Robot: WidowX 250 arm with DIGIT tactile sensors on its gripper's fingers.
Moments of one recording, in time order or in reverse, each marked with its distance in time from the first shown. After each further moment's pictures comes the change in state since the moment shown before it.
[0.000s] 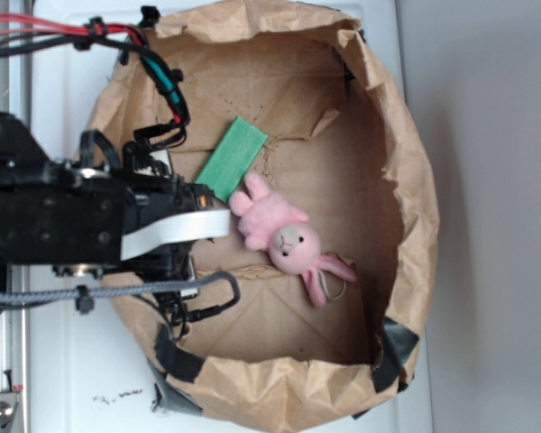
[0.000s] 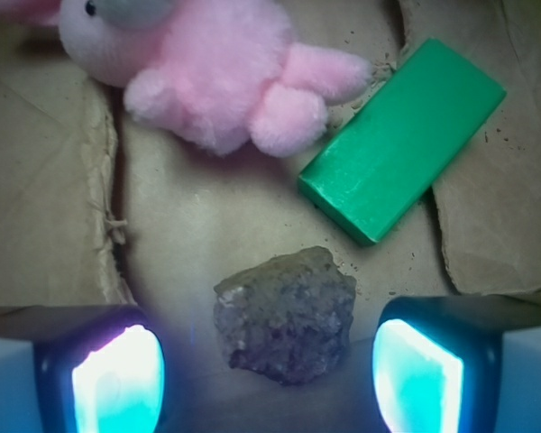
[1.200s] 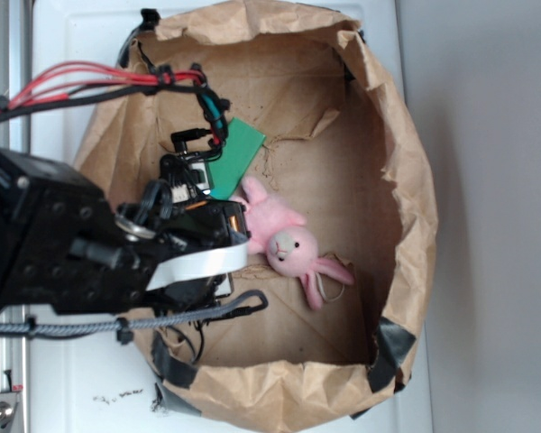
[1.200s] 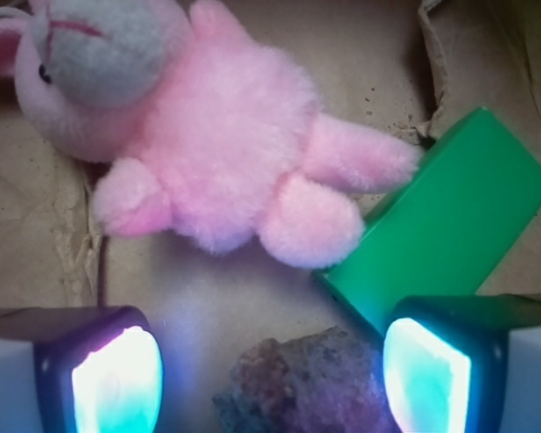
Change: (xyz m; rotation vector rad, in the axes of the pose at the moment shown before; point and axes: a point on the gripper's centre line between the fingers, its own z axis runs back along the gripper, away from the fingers) arm 0.014 -0.009 -0.026 0.076 -0.097 -0.035
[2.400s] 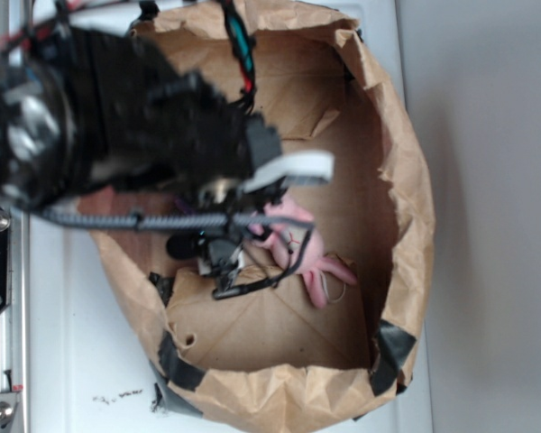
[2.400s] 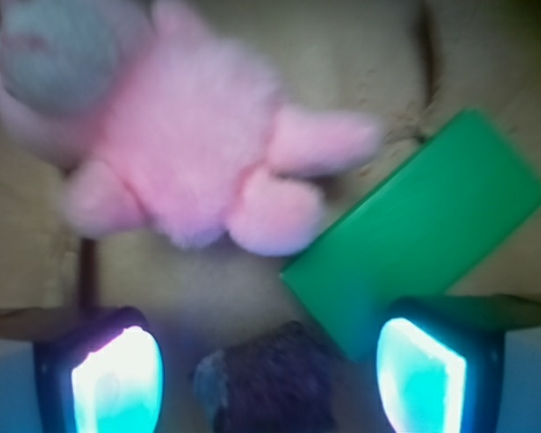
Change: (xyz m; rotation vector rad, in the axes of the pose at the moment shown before) arm 0.027 0.040 0.020 -0.147 0.232 0.063
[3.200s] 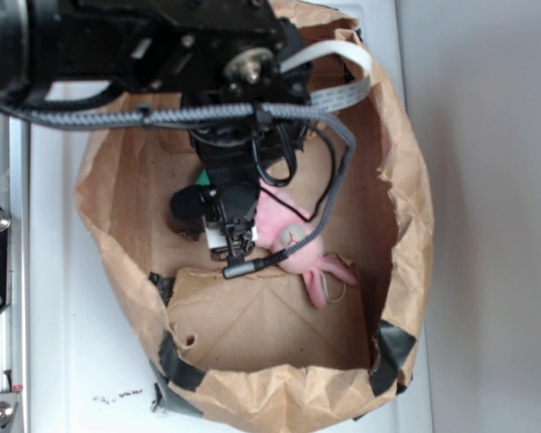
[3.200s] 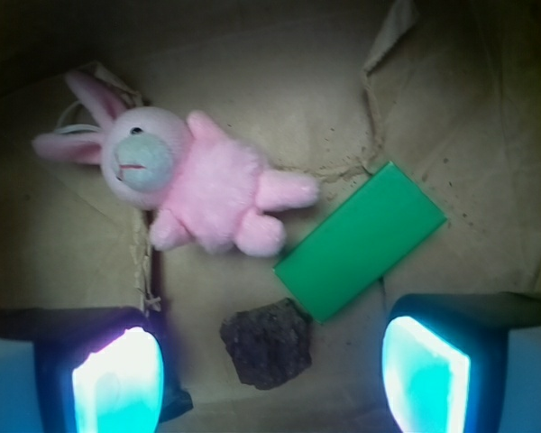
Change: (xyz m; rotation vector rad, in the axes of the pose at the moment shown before) arm 0.007 0.012 0.030 -0.098 0.026 0.010
